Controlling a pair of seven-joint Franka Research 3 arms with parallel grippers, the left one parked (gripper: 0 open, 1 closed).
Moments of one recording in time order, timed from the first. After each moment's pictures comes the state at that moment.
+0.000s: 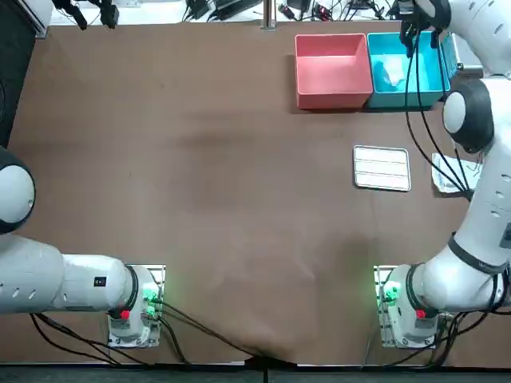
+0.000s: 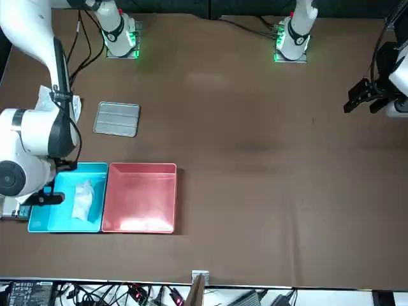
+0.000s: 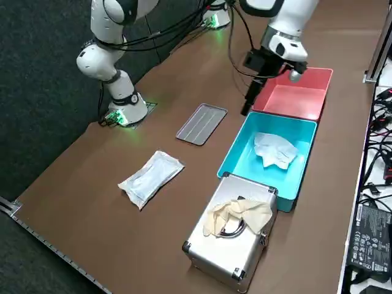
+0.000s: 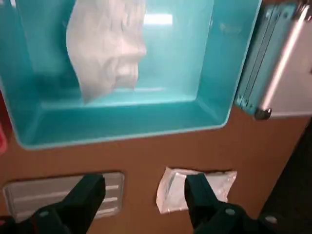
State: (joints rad) arm 0.09 0.67 -0.07 -1.15 -0.29 1.46 0.02
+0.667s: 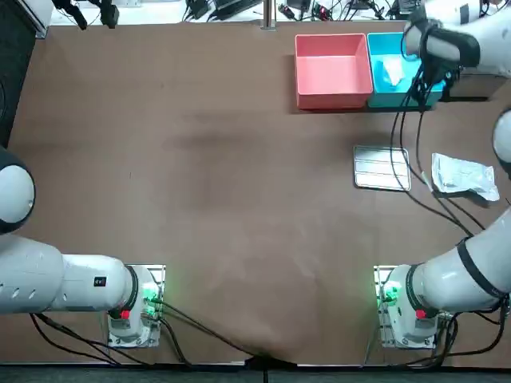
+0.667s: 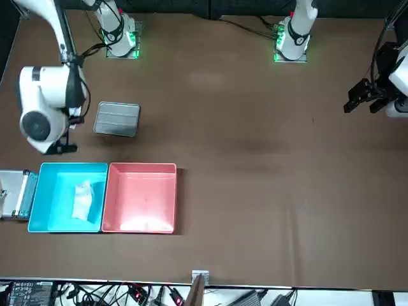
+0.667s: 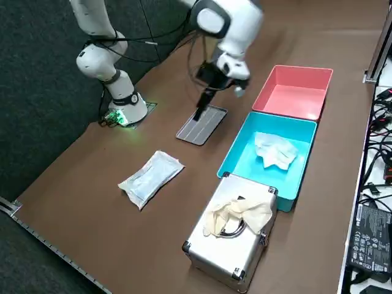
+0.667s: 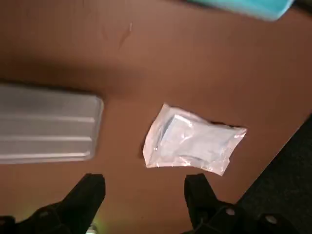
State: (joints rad) arm 0.08 0.26 -0.07 -1.90 -0.37 1.69 0.00
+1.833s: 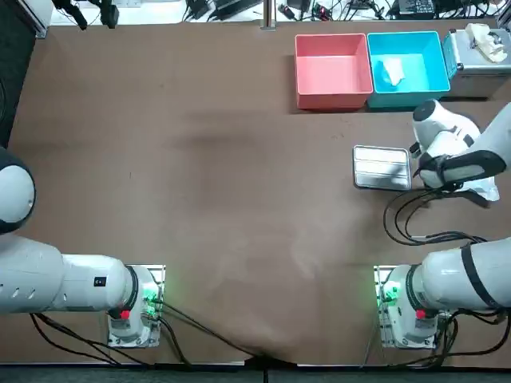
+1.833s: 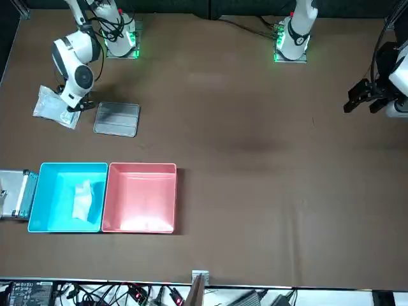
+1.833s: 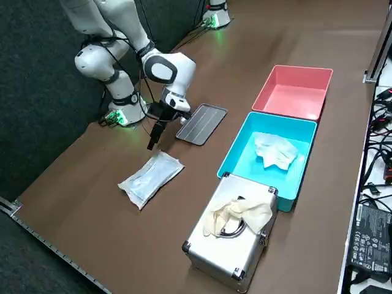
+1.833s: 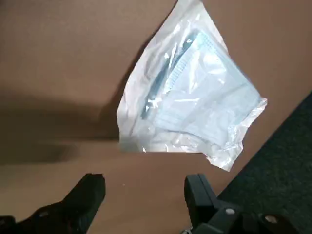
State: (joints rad) arm -0.07 0.03 -0.07 -2.71 -0.98 2.19 0.33
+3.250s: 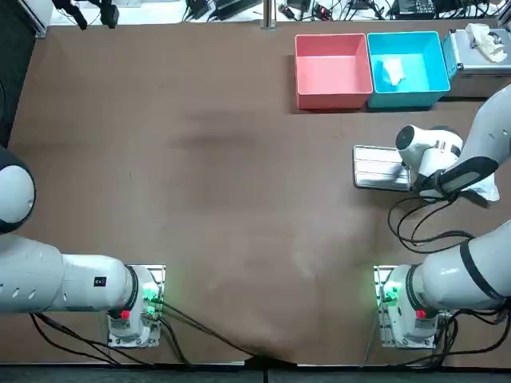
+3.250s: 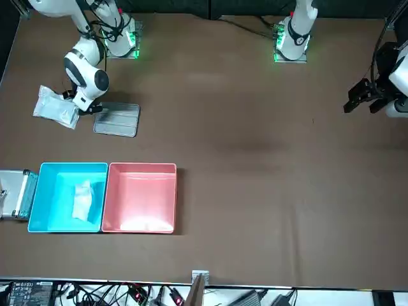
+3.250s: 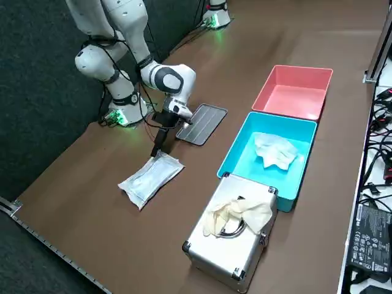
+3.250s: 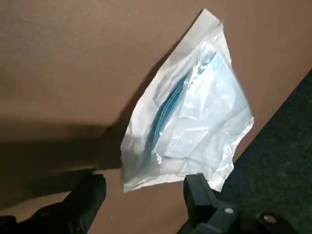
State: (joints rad) arm -0.04 0.20 -0.06 -2.71 -1.27 2.21 0.64
